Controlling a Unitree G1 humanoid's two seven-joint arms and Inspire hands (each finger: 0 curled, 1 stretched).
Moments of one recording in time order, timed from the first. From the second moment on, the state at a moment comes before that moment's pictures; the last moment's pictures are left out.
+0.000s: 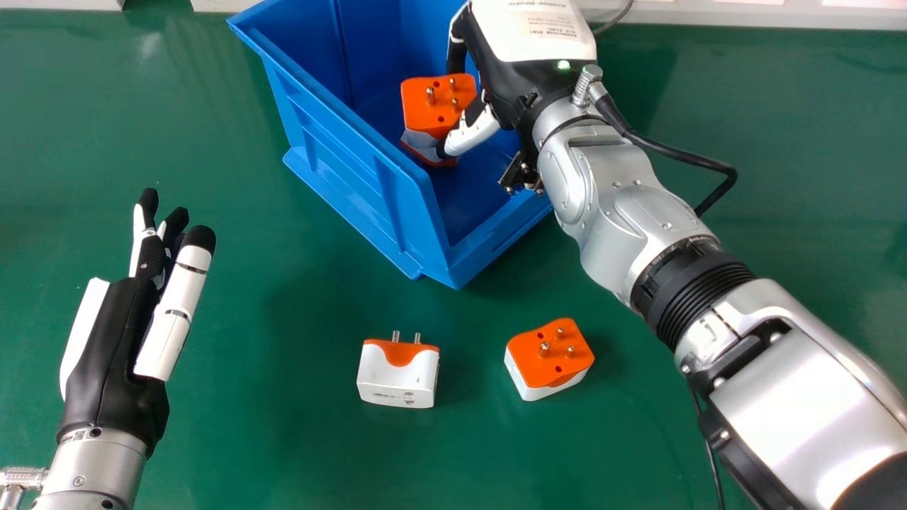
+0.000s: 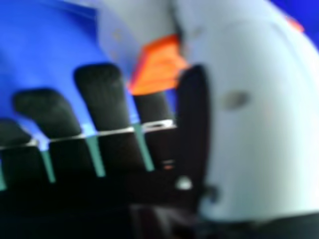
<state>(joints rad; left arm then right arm) 0.26 0.24 0.24 -0.18 -0.10 -0.01 -0.16 -1.09 -0.06 0.52 1.05 -0.77 0.13 -0.21</state>
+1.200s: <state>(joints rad) 0.25 0.25 0.24 -0.17 -0.08 -0.02 -0.17 -0.35 -0.23 0.46 0.00 -0.83 0.32 -0.19</state>
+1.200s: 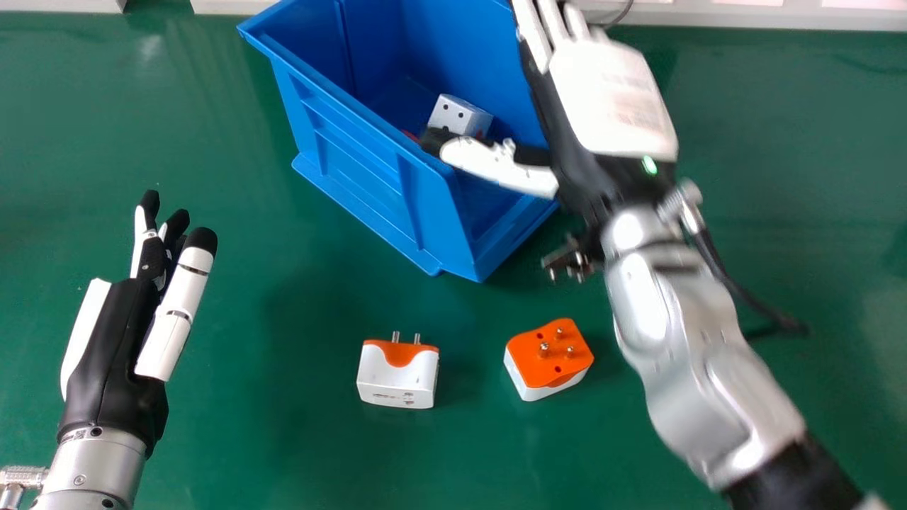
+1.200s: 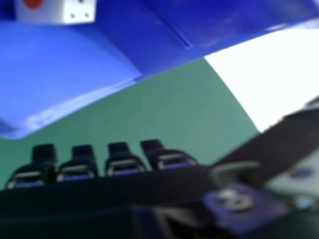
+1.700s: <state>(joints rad) 0.24 0.24 0.24 -0.15 -0.08 -0.02 -0.17 0.07 -0.31 0.38 -0.35 -0.87 0.27 -0.14</state>
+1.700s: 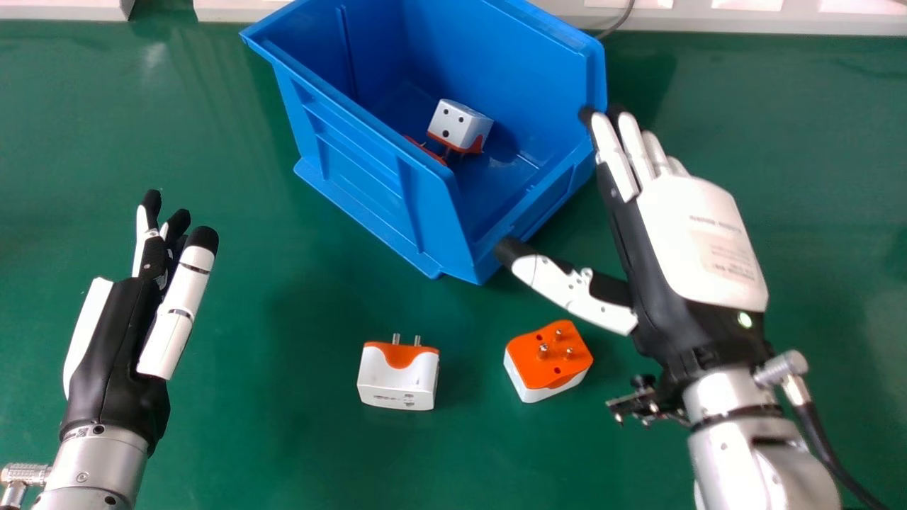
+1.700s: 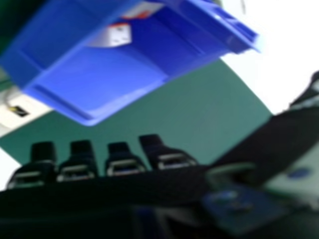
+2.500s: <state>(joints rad) 0.21 0.24 0.23 -0.12 -0.08 -0.02 -0.15 0.01 -0.74 0.27 -0.18 -0.79 -0.19 0.20</state>
